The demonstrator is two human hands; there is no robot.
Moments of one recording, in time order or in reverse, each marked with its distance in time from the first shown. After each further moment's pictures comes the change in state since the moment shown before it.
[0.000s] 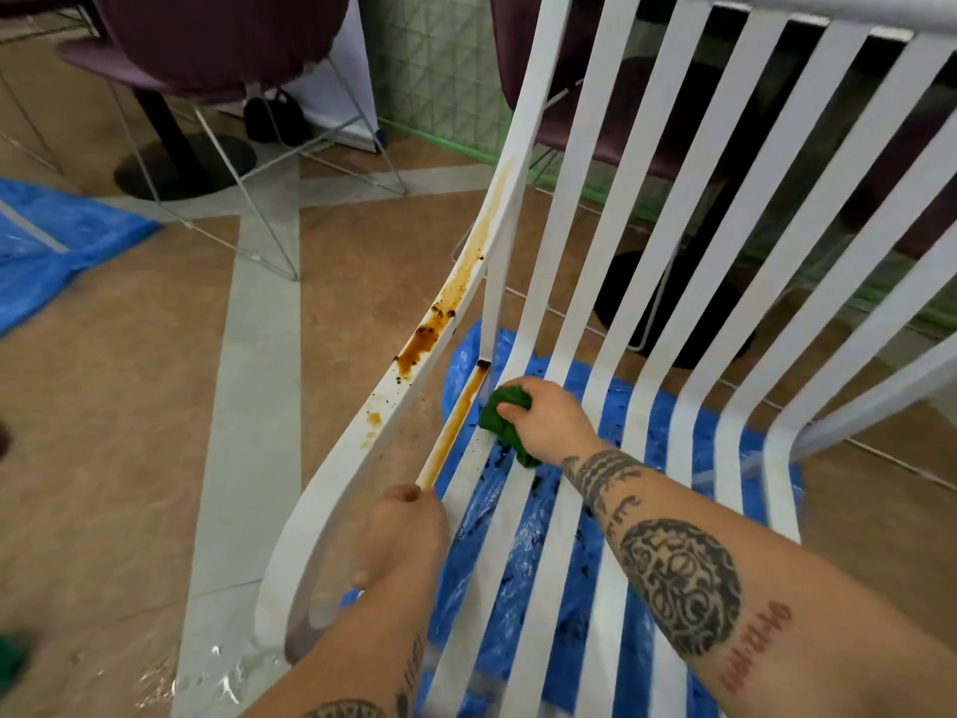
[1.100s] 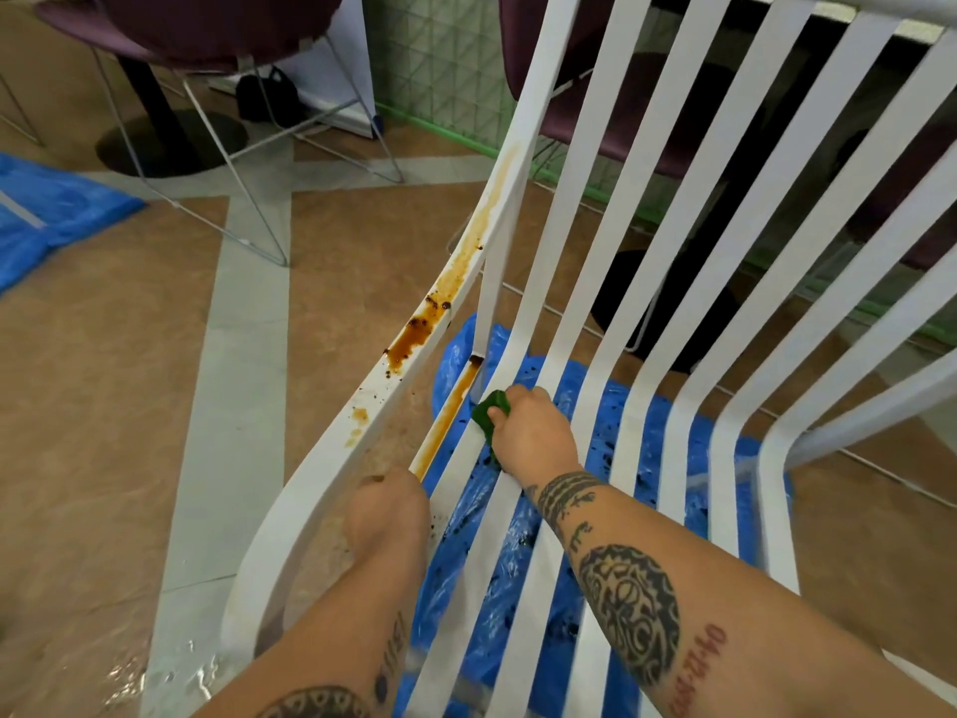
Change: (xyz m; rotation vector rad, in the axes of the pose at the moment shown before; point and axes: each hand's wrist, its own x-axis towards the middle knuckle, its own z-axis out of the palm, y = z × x) left_hand 0.017 0.014 0.011 -0.163 0.037 -0.190; right_hand 0.003 0.009 0.031 -0.322 0.150 -0.031
